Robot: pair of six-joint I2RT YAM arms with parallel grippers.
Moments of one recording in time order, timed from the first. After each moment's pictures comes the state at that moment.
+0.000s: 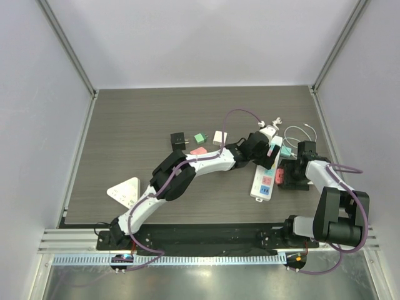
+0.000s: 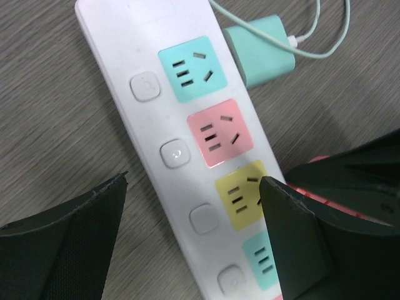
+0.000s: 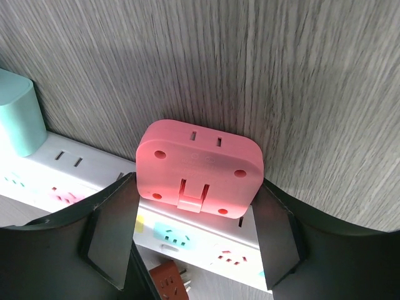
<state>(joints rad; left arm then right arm) -1.04 2.42 1.93 -0.08 -0.09 -0.35 -0.18 1.29 0.62 -0.62 0.01 1.49</state>
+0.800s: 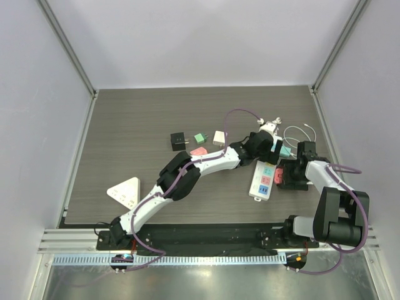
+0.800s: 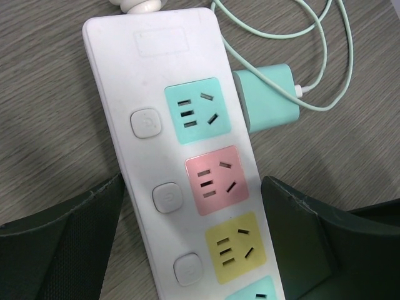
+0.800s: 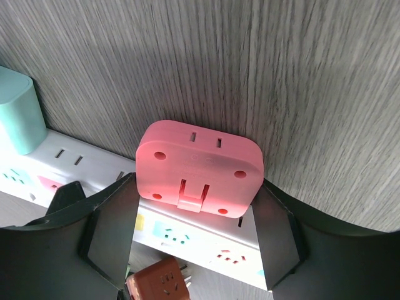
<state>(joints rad) -1.05 2.55 2.12 -0.15 -0.15 -0.49 -0.17 1.29 0.62 -0.60 -0.01 1.49</state>
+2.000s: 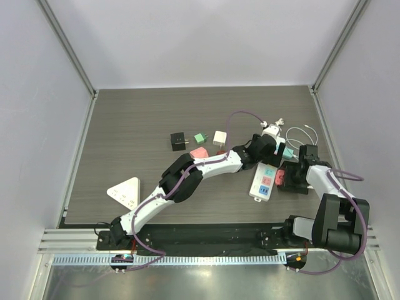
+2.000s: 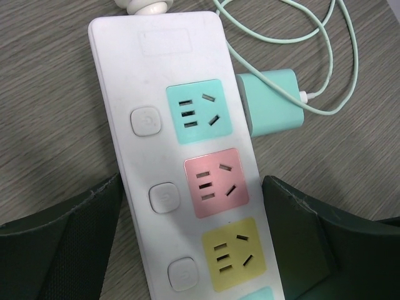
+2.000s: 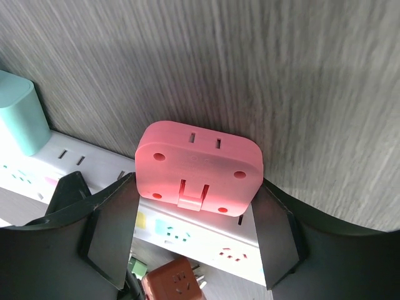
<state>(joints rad) -1.06 2.58 2.13 -0.12 -0.20 -0.47 -0.21 1.23 0.57 -0.60 -0.01 1.57</state>
